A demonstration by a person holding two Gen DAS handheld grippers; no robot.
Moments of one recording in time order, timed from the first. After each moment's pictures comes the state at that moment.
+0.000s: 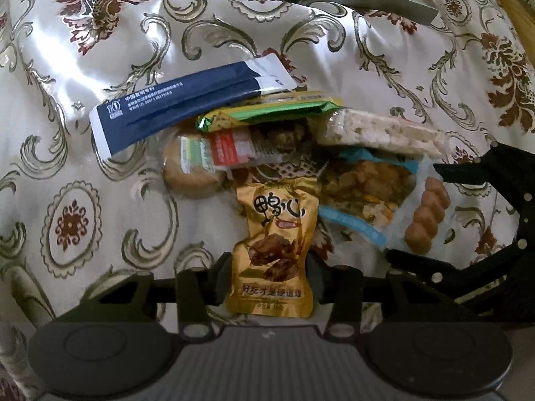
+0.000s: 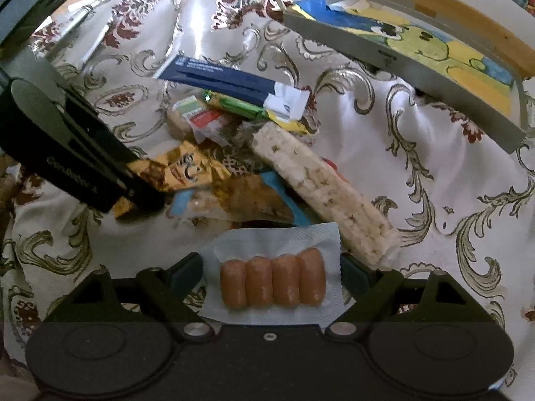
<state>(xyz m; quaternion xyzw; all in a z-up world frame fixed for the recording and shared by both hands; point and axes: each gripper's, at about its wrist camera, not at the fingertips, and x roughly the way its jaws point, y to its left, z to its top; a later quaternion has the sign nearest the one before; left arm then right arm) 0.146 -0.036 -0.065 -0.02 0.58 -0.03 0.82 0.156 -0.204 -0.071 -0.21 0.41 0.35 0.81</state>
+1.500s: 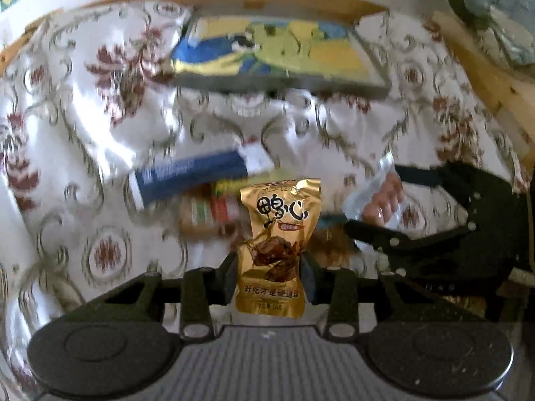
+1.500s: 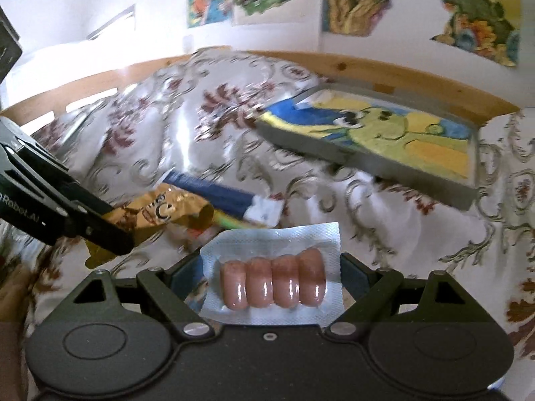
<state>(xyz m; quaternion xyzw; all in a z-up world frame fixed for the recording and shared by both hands) 0.112 -0.041 0.022 -0.04 0.47 -0.04 0.88 0.156 -0.231 -0.020 -0.11 0.28 0.34 0.89</state>
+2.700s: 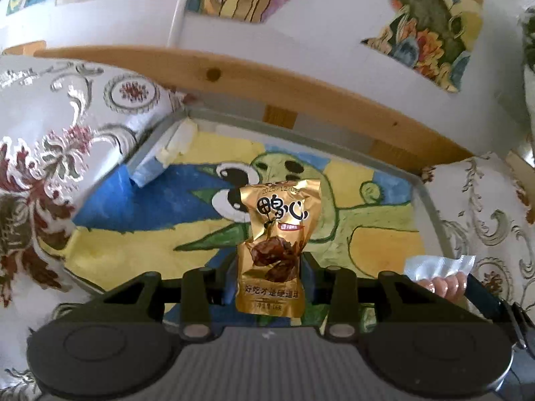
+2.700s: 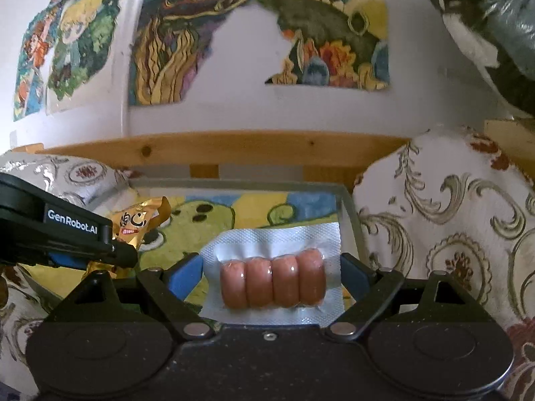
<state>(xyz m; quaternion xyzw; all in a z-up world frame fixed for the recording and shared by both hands) 0.373 -0.058 -0.015 -0.14 0.31 0.03 0.94 0.369 -0.236 -0.039 -0.02 0.15 0.11 0.98</state>
